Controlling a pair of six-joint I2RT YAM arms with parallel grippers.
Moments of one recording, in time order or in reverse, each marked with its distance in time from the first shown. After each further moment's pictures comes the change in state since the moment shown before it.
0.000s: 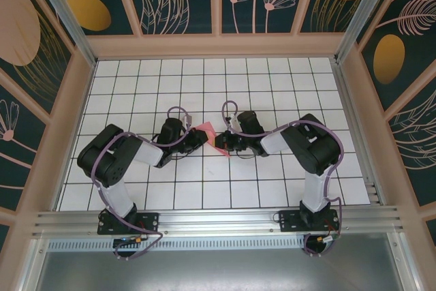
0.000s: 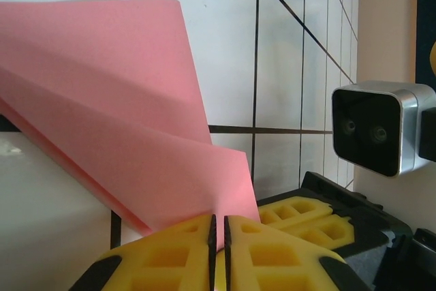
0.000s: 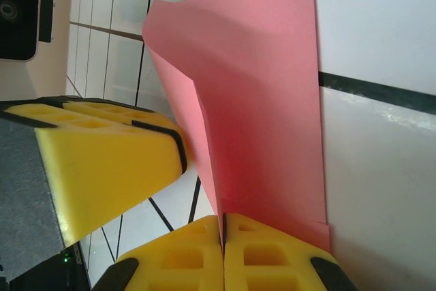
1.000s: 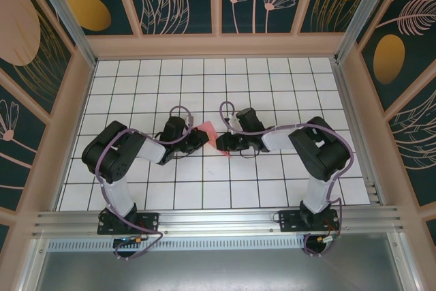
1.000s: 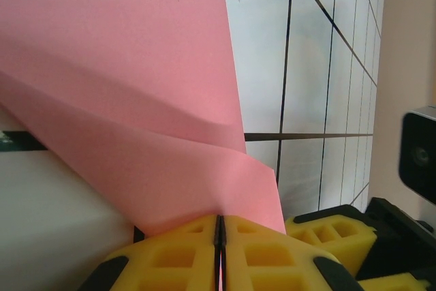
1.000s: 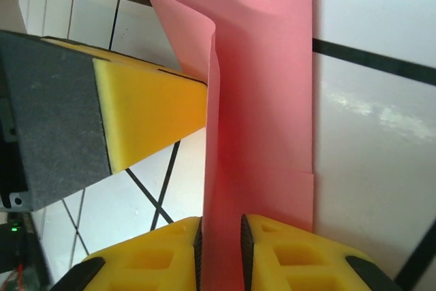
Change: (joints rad) left arm -0.001 0.047 0.050 -0.061 0.000 0.005; right arm 0.008 -0.092 0.059 -0.314 0.062 -0.242
